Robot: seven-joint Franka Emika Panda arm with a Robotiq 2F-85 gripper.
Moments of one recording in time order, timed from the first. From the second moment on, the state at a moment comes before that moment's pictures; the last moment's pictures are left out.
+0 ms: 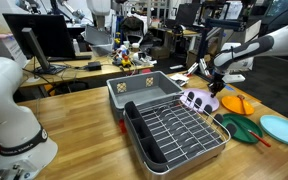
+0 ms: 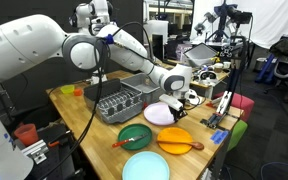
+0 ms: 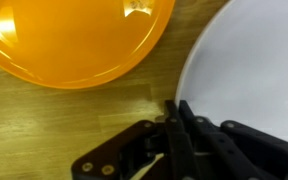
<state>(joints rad) -0.14 1.19 0.03 -1.07 0.01 2.22 -0.20</state>
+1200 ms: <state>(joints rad) -0.13 1.09 -0.02 -1.11 -0.03 2.28 -0.20</state>
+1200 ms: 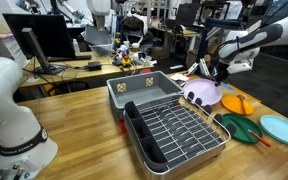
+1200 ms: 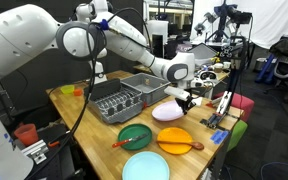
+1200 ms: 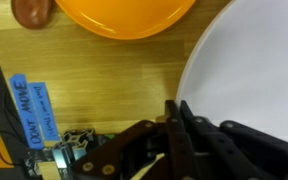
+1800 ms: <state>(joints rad) -0.09 0.91 -0.04 -1.35 -0.09 2.43 -0.17</state>
